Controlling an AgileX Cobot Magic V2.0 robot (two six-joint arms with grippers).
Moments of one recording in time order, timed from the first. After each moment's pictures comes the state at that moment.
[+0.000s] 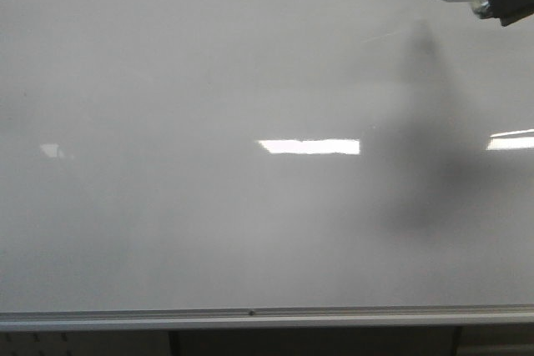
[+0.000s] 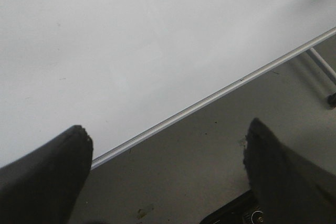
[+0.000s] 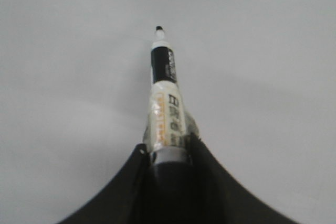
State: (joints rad) left arm -0.10 0.85 -0.88 -0.37 0.96 0.50; right arm 0.19 1.23 -0.80 -0.04 0.13 -0.03
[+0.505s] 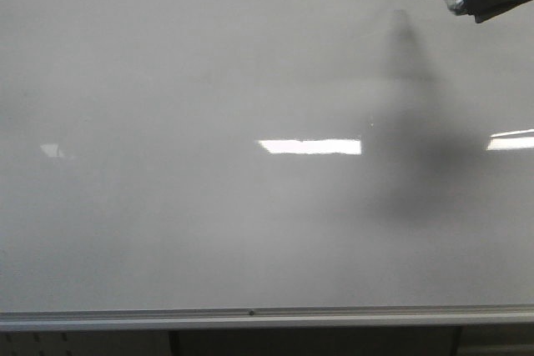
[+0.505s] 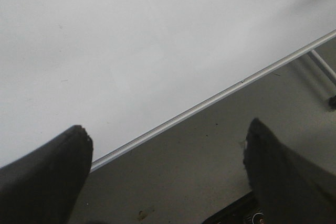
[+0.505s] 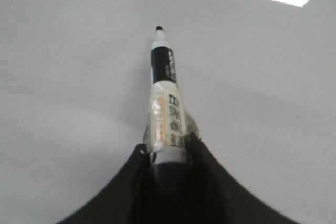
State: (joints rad) left arm -0.10 0.85 -0.88 -0.37 0.96 0.50; right arm 0.21 1.27 -0.82 -0.06 0.07 -0.03
